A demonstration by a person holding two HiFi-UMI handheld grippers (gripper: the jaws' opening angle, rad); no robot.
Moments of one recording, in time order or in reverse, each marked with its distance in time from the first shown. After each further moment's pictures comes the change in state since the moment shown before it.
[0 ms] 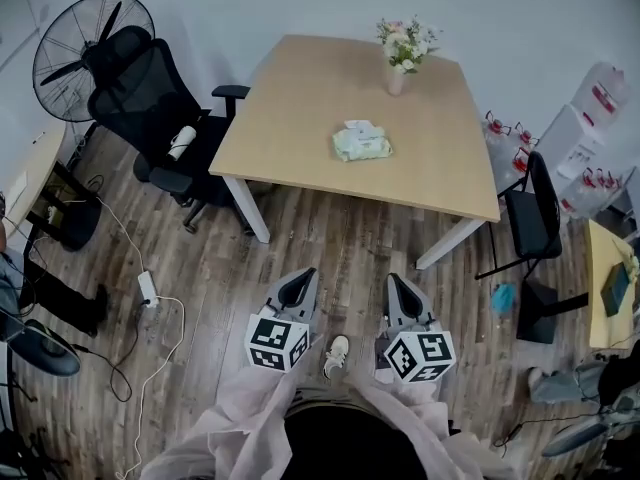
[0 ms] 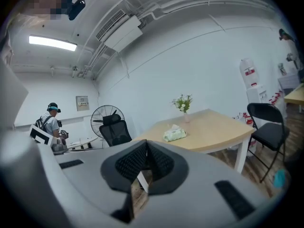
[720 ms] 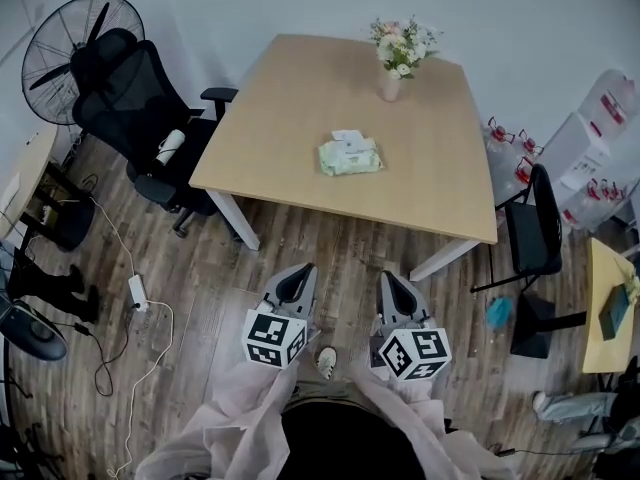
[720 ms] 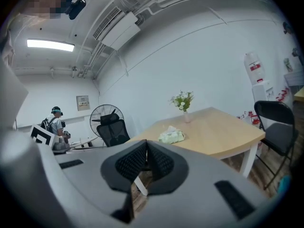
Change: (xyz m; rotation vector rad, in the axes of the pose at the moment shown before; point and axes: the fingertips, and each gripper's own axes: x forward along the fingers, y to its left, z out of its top) left arm 0.099 0.002 0.012 0.010 0.006 0.017; right arm 0.068 -0.068 0.018 0.006 0.022 0.045
